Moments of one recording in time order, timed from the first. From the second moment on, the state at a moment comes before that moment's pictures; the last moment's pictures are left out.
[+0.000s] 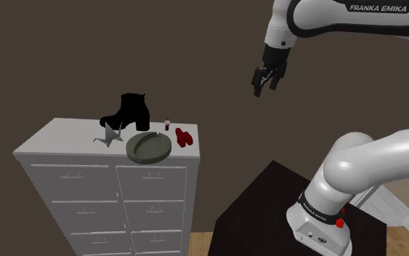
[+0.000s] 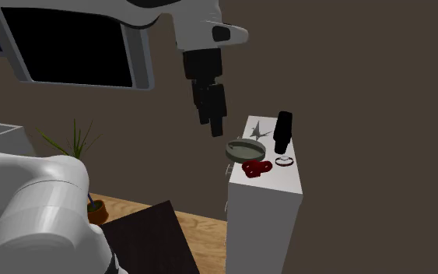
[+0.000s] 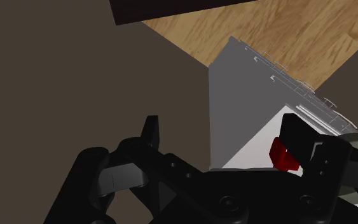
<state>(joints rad) -0.02 -0.79 0.04 -2.39 -0.10 1.64 0.16</state>
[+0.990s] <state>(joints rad) 0.02 -0.37 0.07 -2.35 -0.03 2.00 0.20</state>
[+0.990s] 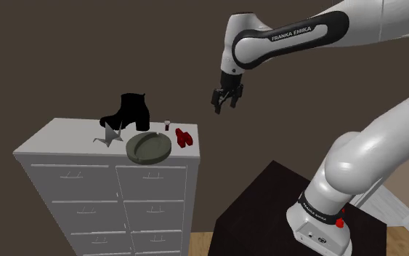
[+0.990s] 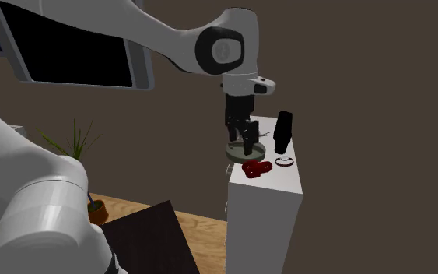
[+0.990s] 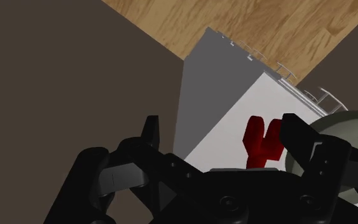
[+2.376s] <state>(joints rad) 0.07 0.31 0.12 -1.97 0.01 2.30 0.22</state>
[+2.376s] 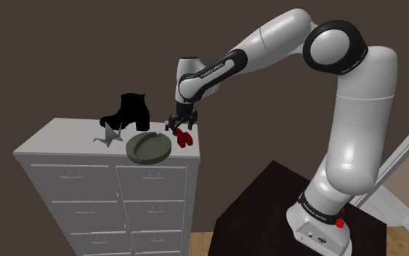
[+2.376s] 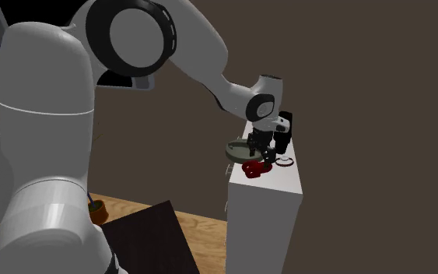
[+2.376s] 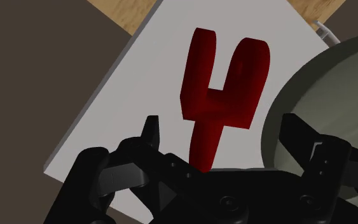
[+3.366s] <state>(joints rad) 0.08 0.35 0.11 -1.98 0.01 2.35 0.22</state>
